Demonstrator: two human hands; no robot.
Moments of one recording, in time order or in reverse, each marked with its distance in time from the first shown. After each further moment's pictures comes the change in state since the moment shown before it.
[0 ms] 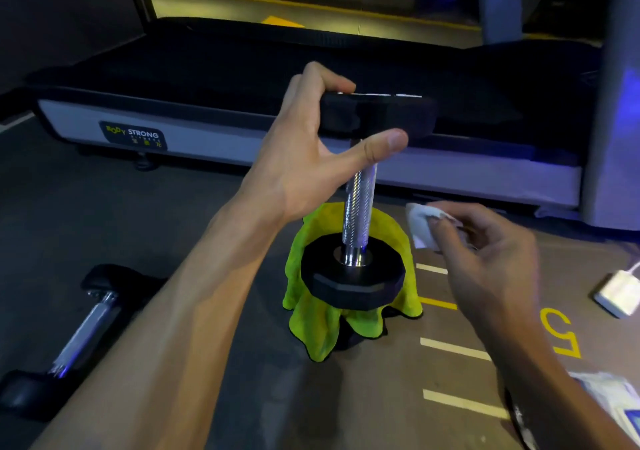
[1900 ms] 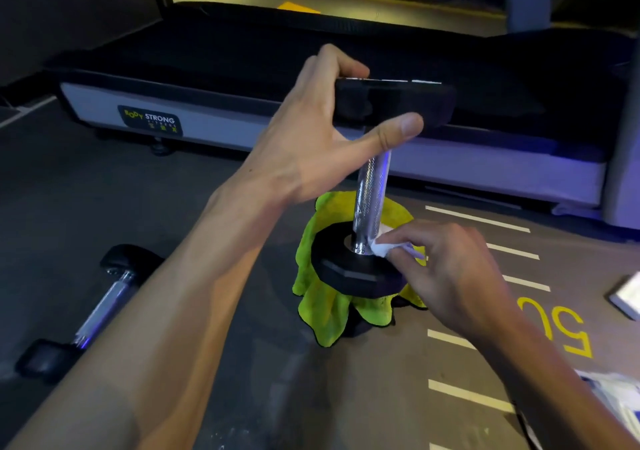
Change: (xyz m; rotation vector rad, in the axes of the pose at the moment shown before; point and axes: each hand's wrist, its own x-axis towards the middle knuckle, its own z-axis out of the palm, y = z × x) left_hand -0.002 0.002 -0.011 0.141 -0.028 -0.006; right_hand -0.007 -0.015 0.015 -0.397 -0.501 -0.165
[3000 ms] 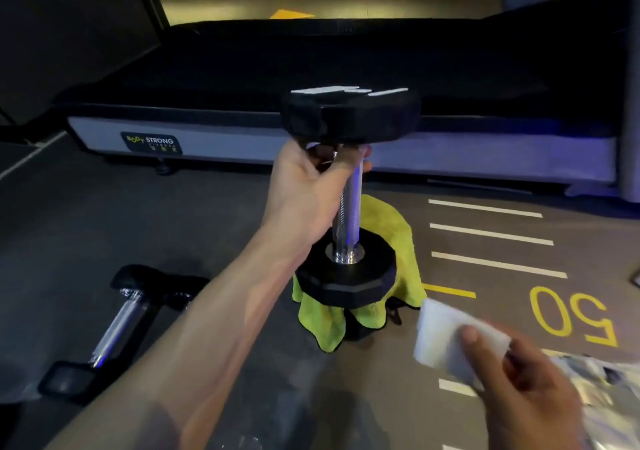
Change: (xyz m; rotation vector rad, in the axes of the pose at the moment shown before) left_hand -0.013 0.005 0.065 -0.643 0.127 -0.390; right_hand -0.115 0.025 0.018 0.787 0.544 0.684
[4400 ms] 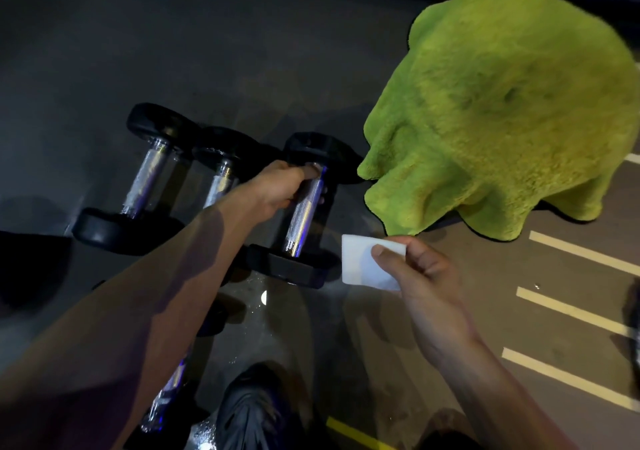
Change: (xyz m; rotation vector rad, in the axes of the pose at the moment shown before) left_hand -0.024 -0.268 -0.179 0.249 -0.007 -0.929; right_hand -0.019 0.141 0.136 -0.016 -0.607 0.483
